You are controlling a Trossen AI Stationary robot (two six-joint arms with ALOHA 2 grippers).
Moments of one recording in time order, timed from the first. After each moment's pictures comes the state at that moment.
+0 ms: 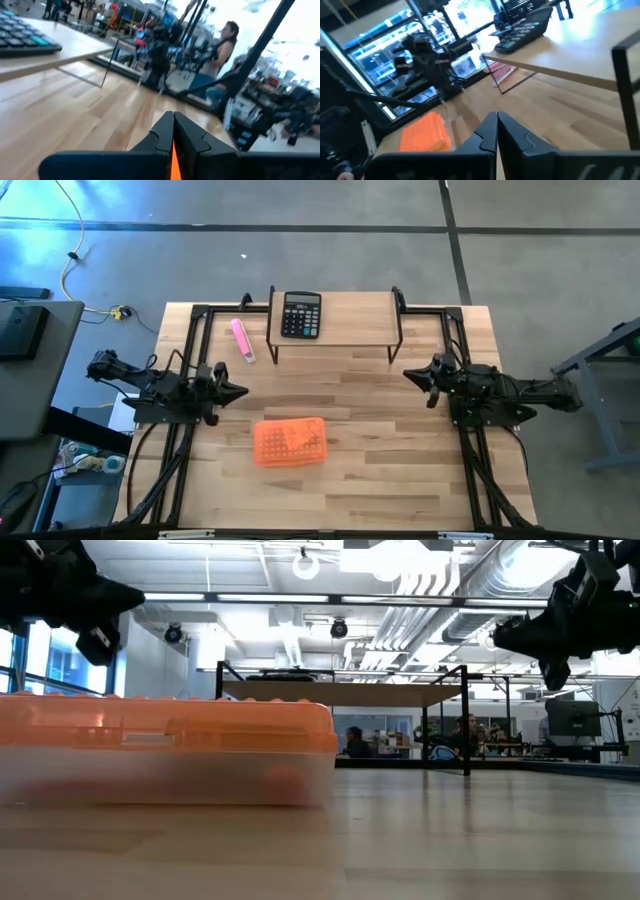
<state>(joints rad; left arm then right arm) -0.26 0.00 0.04 -0.02 -0.44 -0.40 0.00 0.01 0.05 -0.08 0.26 0.46</state>
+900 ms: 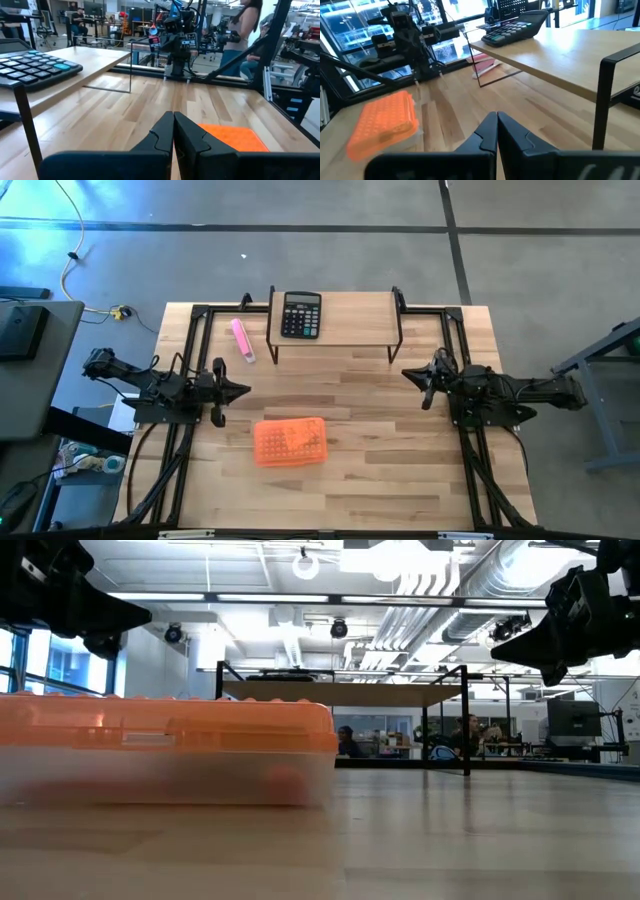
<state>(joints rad) -0.26 0.07 0.04 -0.02 -0.51 -0.10 0.00 0.08 0.05 -0.08 0.32 0.25</state>
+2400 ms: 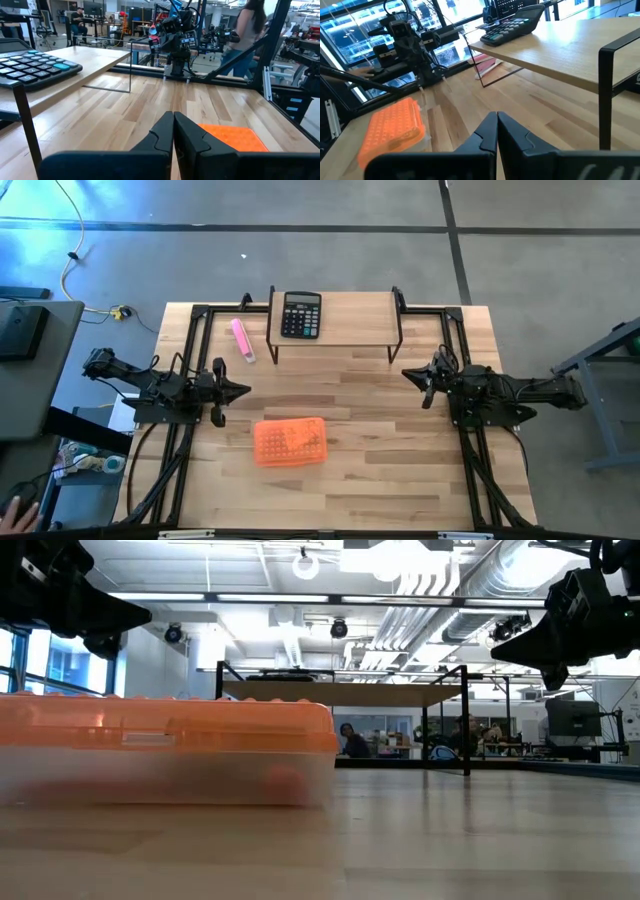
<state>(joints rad) -0.26 0.07 0.04 -0.02 -0.50 -0.10 0.00 0.08 0.06 -0.08 0.32 0.34</state>
